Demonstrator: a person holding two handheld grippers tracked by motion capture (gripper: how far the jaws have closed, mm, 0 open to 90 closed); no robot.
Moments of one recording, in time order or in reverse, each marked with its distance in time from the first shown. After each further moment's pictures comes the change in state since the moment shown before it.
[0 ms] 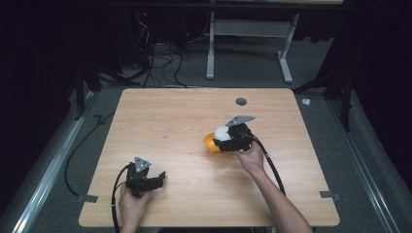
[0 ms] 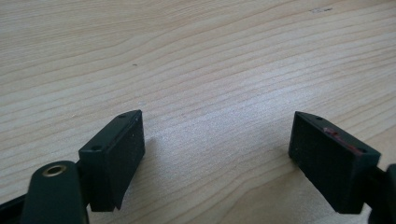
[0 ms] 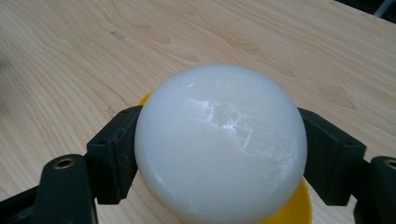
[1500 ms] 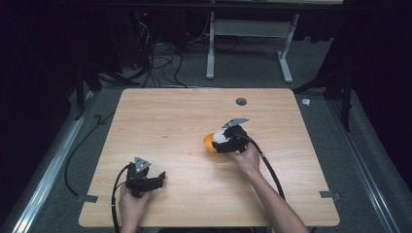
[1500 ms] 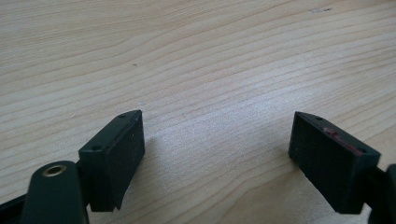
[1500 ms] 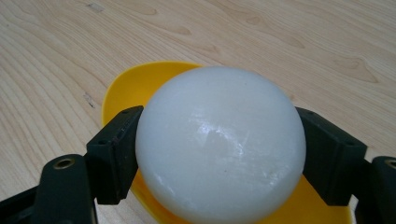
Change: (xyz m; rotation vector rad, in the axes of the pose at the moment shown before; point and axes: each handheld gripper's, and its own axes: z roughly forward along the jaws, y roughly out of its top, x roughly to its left) left arm 0.000 0.000 0.000 0.000 0.000 0.000; right arm -0.001 -0.010 0.026 0.070 -0.022 0.029
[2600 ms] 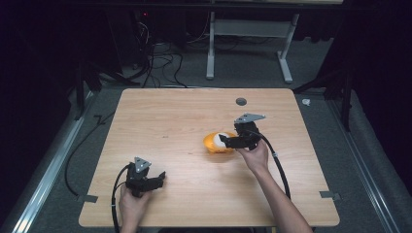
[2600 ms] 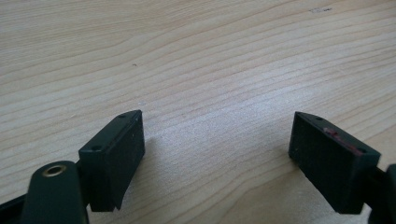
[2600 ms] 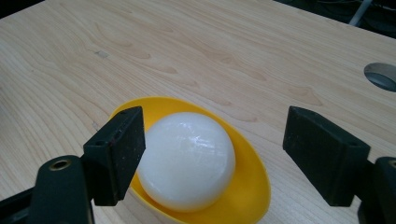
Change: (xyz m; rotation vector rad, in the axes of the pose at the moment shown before) left arm 0.000 0.000 0.000 0.000 -0.001 -0.001; right arm -0.016 0.002 -0.041 -0.133 -0.004 0.044
